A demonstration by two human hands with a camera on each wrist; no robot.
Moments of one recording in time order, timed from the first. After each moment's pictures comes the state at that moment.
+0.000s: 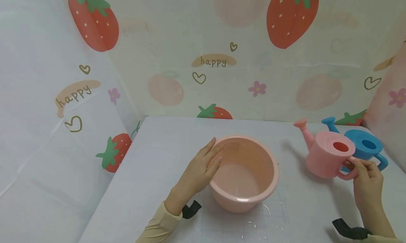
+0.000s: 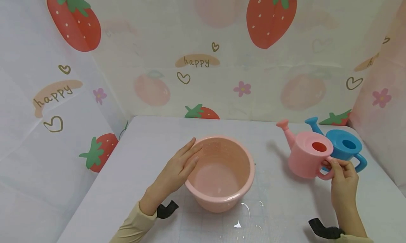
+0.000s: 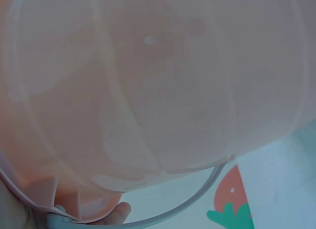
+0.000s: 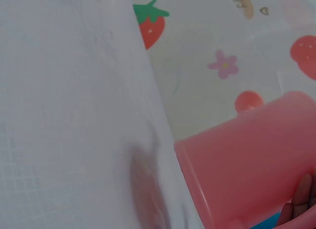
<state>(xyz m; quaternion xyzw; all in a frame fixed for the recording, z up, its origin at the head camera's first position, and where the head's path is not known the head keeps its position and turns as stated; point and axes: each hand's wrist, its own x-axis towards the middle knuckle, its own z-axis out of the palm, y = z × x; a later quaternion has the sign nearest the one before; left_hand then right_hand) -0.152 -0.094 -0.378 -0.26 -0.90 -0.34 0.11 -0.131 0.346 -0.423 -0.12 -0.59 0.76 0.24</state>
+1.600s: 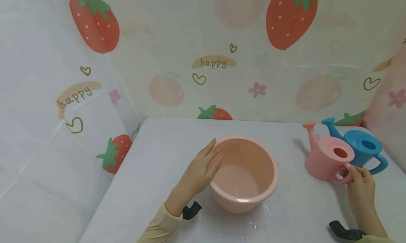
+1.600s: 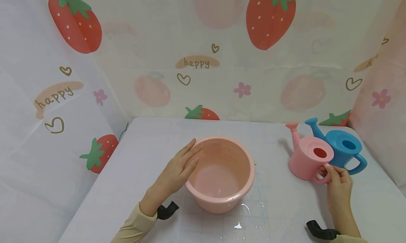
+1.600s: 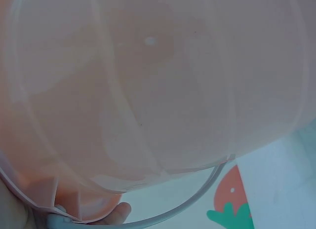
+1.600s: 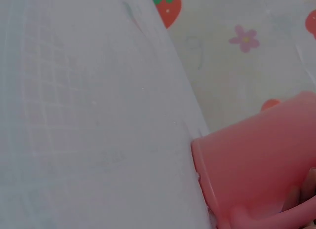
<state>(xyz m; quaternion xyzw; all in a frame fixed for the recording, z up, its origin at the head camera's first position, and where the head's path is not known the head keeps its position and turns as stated) -0.152 -0.094 -0.378 -0.25 -0.90 -0.34 0.11 -0.137 0.357 -0.458 -0.16 -0.55 0.80 0.20</state>
